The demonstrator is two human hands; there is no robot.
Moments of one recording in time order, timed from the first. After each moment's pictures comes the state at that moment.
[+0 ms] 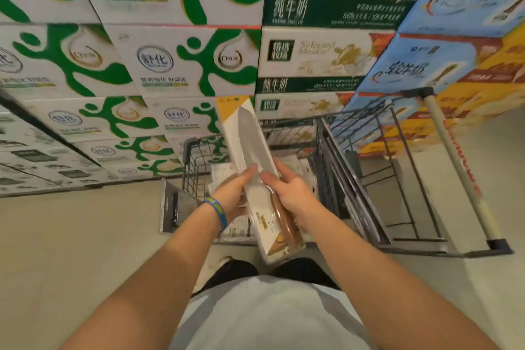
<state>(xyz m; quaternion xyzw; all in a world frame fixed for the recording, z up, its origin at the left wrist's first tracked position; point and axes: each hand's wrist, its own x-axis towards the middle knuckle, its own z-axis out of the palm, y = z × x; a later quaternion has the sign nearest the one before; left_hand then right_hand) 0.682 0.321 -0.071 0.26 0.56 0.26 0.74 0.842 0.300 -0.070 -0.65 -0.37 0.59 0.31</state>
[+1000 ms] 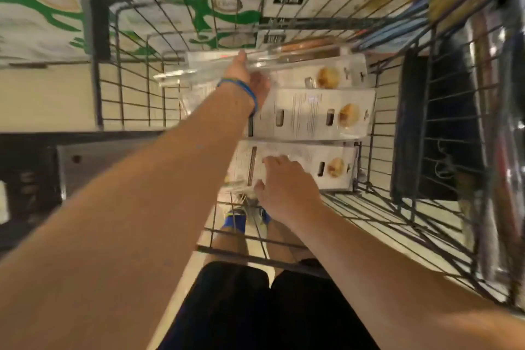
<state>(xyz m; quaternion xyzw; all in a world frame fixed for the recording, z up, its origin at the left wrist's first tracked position) 0.747 0.473 -0.350 -0.17 0.59 0.36 0.70 0.822 0.308 -0.291 -0.64 -0.60 0.42 -0.21</state>
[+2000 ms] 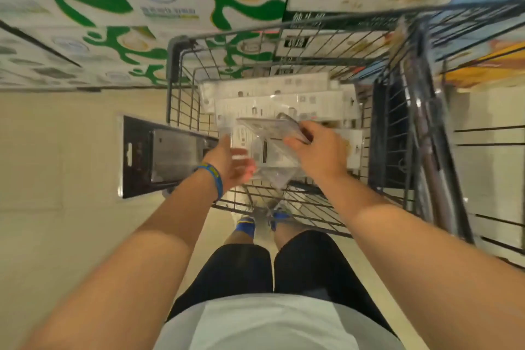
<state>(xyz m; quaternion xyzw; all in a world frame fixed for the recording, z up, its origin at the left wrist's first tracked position) 0.667 0.330 -0.247 -0.04 0.69 0.17 0.70 0.856 0.333 -0.221 -0.76 -0.52 0.38 0.10</state>
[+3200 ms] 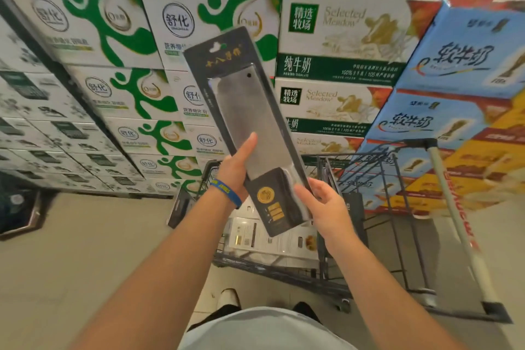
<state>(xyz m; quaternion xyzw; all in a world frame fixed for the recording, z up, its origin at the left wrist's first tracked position) 0.737 0.318 0.043 0.20 0.43 0.54 0.70 0.933 0.255 0.008 -0.56 -0.43 0.56 0.43</state>
